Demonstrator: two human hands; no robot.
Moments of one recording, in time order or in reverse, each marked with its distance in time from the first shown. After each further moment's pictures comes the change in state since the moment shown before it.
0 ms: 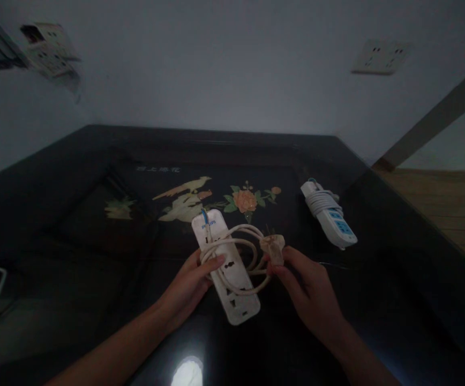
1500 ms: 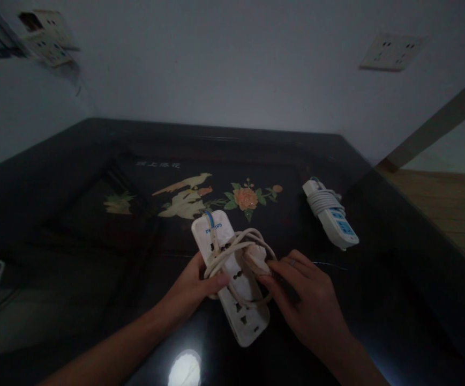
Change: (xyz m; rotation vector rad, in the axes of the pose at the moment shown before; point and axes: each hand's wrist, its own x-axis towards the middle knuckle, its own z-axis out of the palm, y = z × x) left_hand -0.011 -0.006 -0.001 0.144 -0.075 0.049; right_hand -0.006 -0.009 0.004 -0.303 0.004 -0.161
